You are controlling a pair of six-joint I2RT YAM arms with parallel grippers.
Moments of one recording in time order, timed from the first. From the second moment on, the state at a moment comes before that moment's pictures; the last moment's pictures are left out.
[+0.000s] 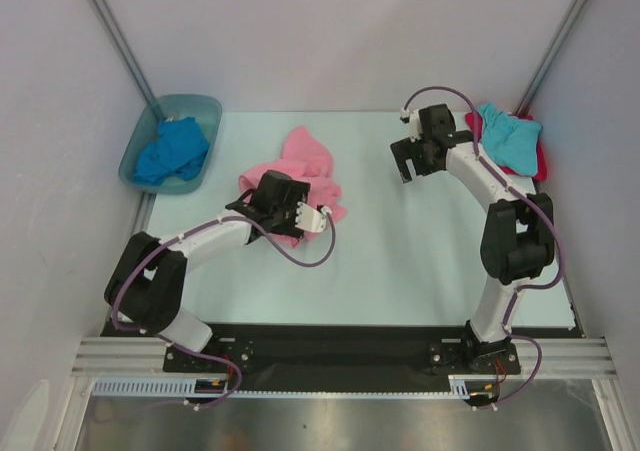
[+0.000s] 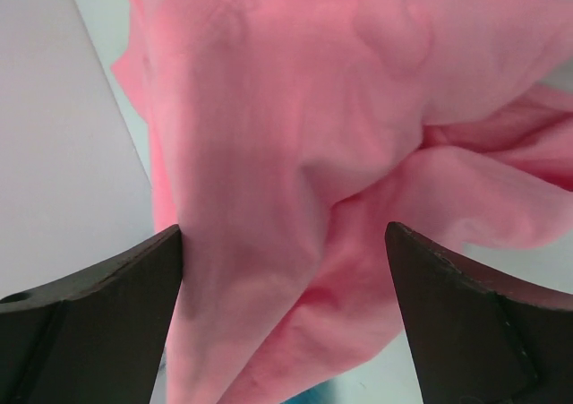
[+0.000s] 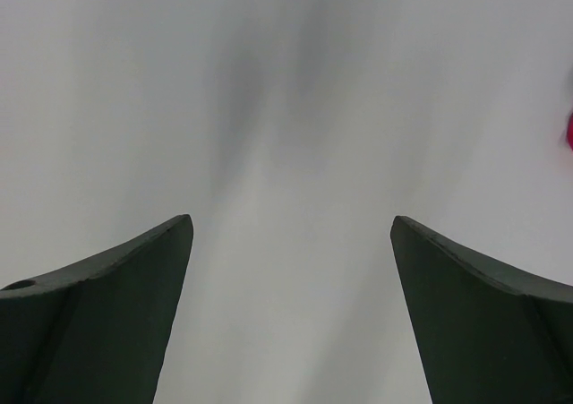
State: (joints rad) left arm -0.54 1.53 0.92 -0.17 -0.04 1.30; right arm 0.23 1.85 1.56 -0.61 0.05 -0.17
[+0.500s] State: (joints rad) left arm -0.53 1.54 0.87 -0.13 -0.01 1.41; right arm 0.24 1.85 1.53 -0.60 0.06 -0.17
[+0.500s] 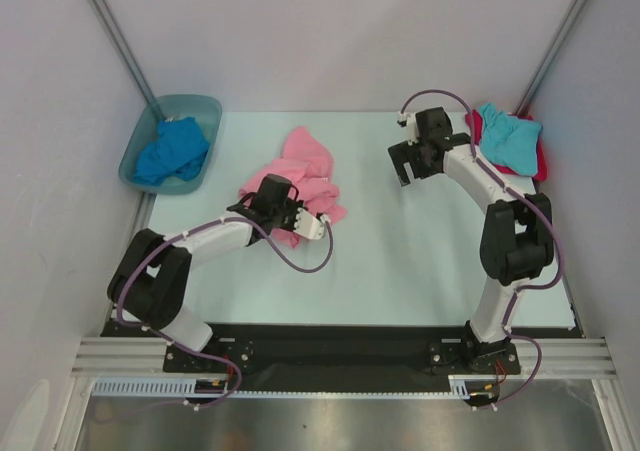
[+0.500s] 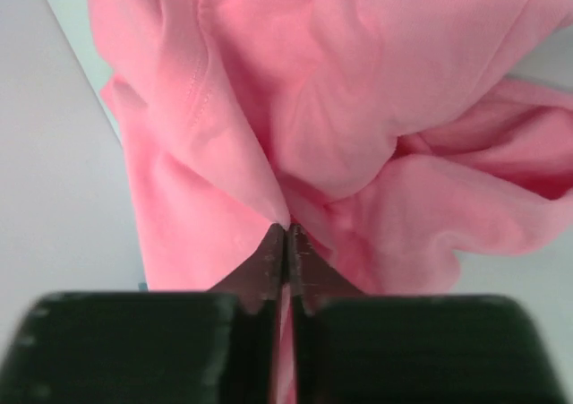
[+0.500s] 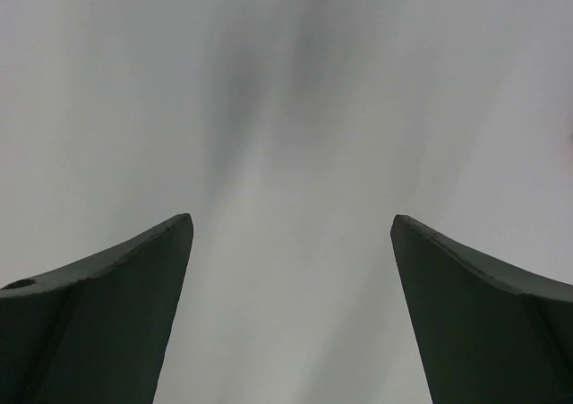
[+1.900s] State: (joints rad) left arm -0.24 1.47 1.31 -0.26 -0.63 0.61; right arm 0.86 1.96 1.50 -0.50 0.07 -0.45
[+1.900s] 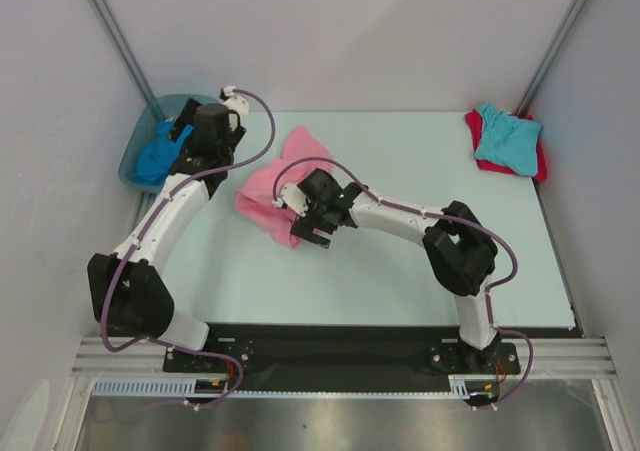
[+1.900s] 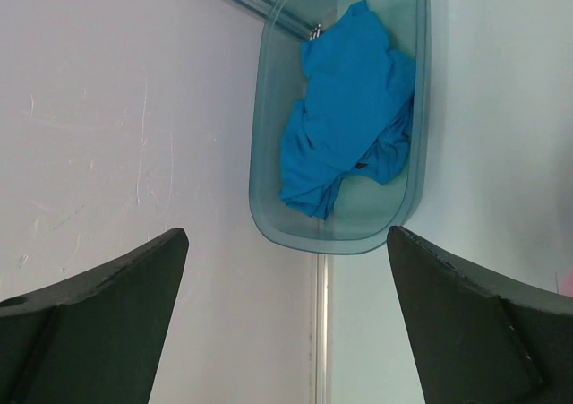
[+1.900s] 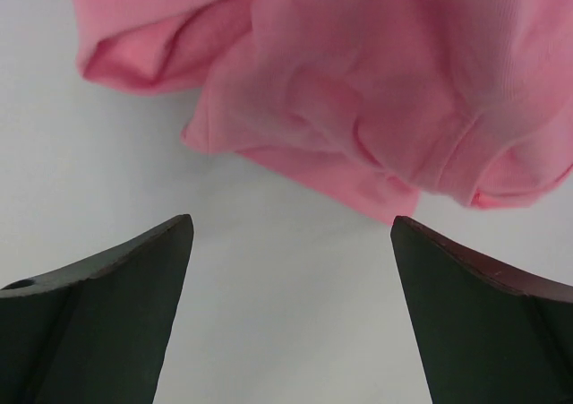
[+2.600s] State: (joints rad) left arm -0.22 1.46 1.29 -0.27 -0.62 0.59; right arm 0.96 2.10 1.66 -0.50 0.04 -0.45
